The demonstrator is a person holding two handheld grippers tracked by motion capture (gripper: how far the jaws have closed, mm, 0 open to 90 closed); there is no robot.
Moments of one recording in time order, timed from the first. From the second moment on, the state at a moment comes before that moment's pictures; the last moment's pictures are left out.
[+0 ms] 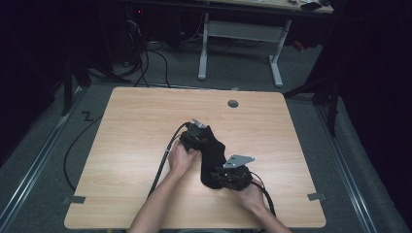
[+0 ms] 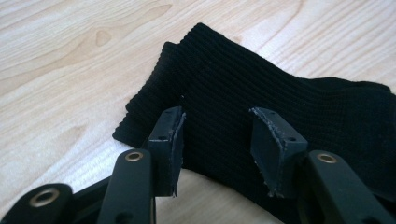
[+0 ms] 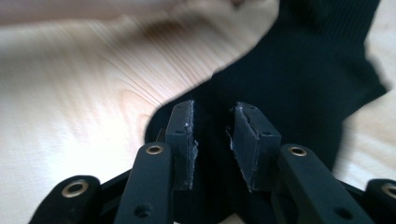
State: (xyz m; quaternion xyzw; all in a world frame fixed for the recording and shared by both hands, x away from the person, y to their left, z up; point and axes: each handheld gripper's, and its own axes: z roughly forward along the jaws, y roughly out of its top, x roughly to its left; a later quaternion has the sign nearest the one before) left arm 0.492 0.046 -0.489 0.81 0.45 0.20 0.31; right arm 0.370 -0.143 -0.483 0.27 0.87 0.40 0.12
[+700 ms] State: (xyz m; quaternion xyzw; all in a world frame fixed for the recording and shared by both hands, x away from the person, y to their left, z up) left arm 0.501 0.048 -0.490 0.81 0.45 0.20 0.31; right arm 0.362 -0.119 -0.495 0.24 0.88 0.40 0.08
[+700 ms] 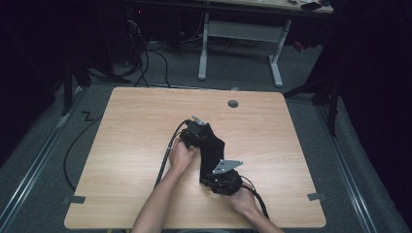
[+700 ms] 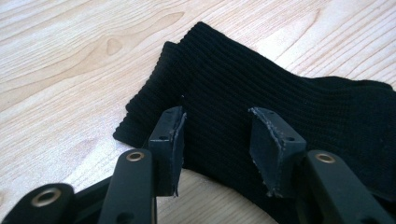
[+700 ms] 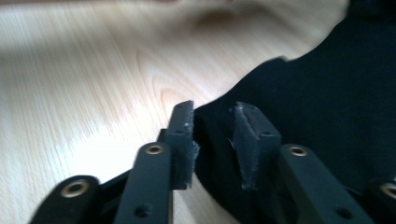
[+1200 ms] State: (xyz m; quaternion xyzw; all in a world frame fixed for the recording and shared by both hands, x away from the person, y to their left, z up) left arm 0.495 0.050 -0.489 0.81 0.45 0.20 0.31; right arm 0.398 -0.145 -0.498 0.32 0.87 0.36 0.14
